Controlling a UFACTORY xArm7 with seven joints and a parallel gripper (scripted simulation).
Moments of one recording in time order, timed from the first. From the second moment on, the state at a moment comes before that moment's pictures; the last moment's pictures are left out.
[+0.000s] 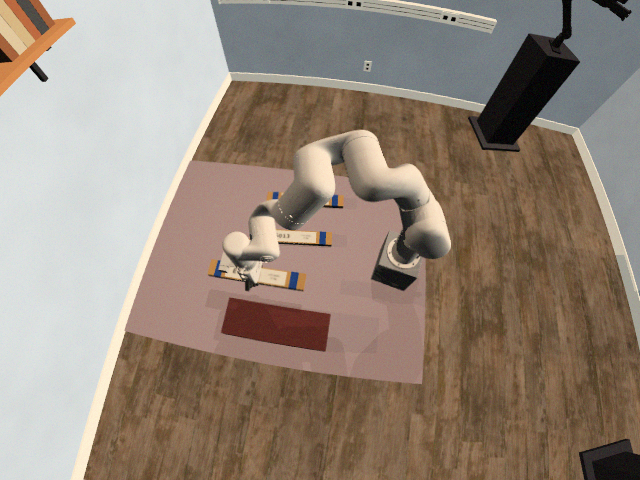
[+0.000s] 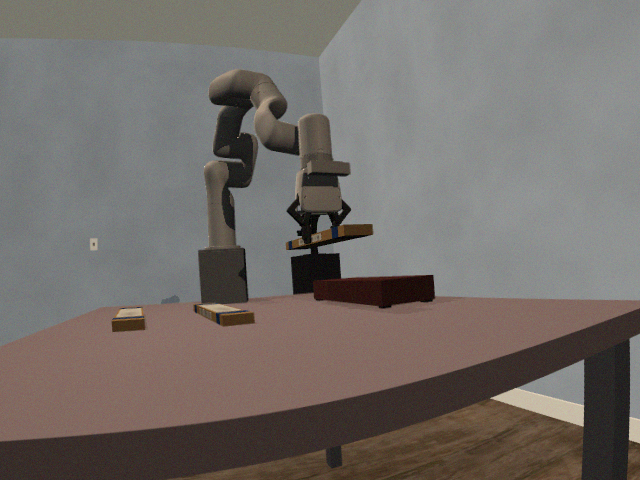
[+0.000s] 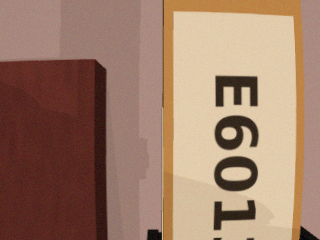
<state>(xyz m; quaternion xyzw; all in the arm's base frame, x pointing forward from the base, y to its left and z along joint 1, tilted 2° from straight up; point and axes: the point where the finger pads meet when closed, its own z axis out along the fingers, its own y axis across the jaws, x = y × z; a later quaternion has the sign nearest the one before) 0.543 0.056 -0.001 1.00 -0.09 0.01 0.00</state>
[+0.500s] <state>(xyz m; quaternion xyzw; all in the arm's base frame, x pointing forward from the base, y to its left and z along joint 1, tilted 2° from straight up) 0.524 0.129 -0.002 1.00 -0.09 0.01 0.01</state>
